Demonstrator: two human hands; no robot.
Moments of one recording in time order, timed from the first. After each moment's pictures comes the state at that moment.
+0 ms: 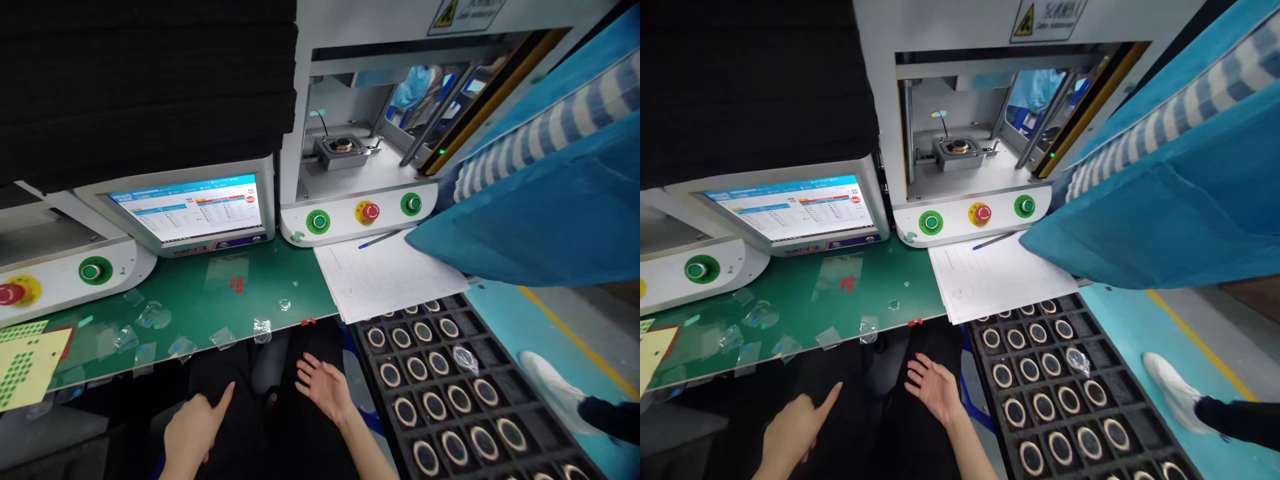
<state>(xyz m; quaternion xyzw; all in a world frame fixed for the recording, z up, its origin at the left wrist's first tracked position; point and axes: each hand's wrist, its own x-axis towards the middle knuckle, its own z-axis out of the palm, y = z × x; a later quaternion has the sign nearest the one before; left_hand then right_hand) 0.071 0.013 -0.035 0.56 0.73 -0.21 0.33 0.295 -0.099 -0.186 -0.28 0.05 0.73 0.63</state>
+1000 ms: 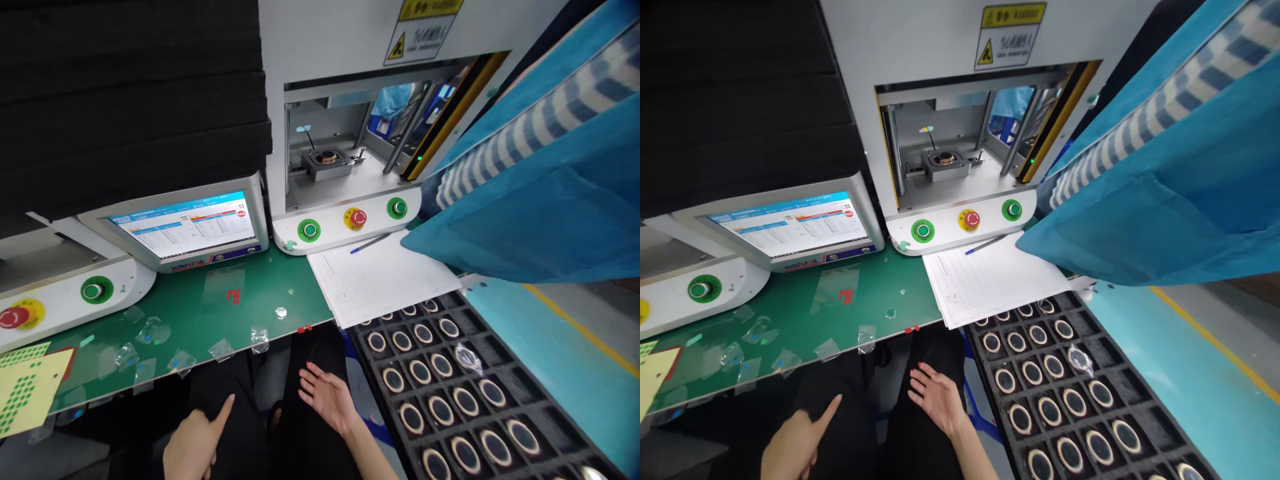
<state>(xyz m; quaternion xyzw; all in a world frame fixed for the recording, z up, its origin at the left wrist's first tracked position) 0.068 0.012 -0.041 0.55 0.73 -0.22 0.33 0.297 -0.103 -0.202 -0.20 0.11 0.74 0.63</state>
